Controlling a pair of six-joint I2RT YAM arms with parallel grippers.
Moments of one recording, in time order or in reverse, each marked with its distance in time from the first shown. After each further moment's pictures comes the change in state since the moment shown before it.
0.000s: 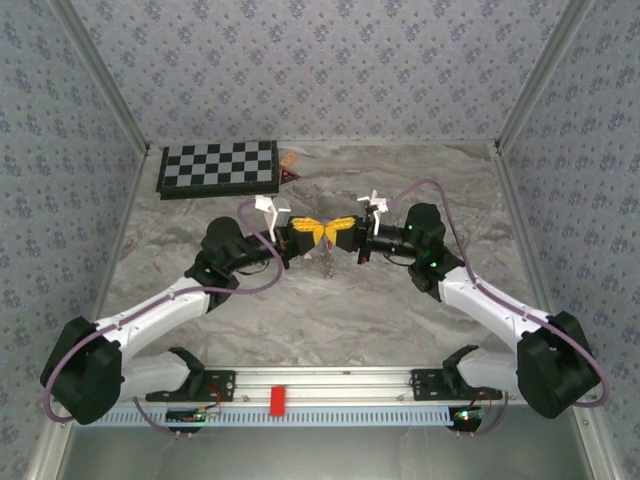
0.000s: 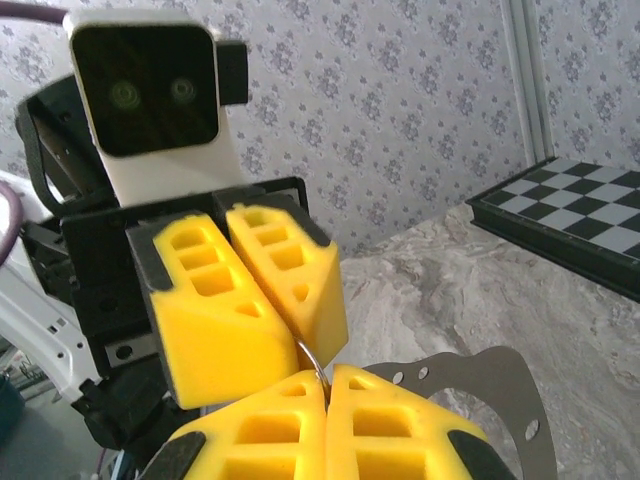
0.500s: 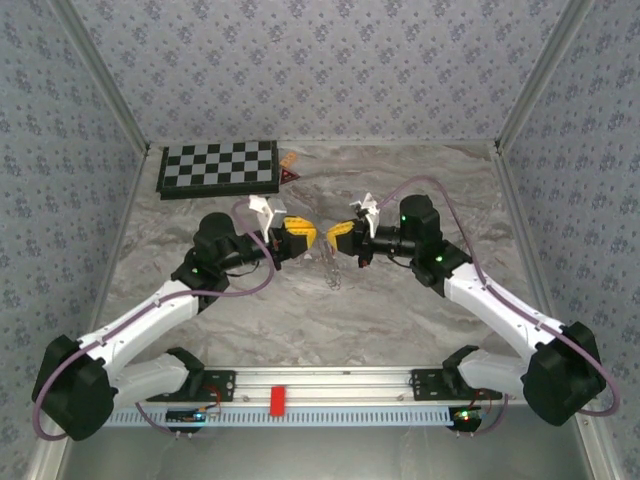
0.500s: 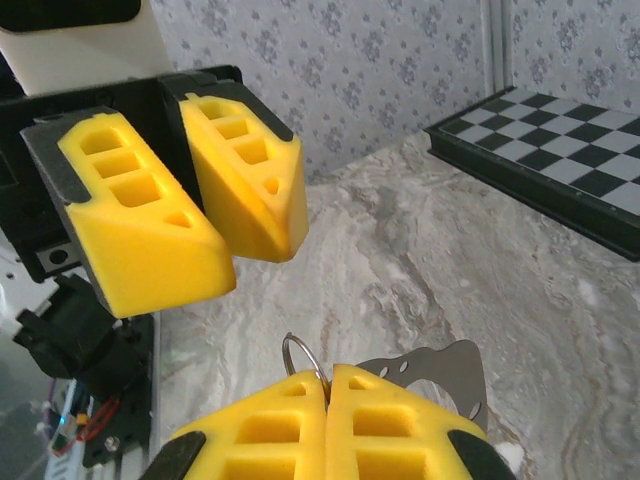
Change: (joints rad) left arm 0.037 -0.092 0.036 -0.258 0.010 0.128; right arm 0.025 -0.043 0.132 -0.458 0.087 -0.274
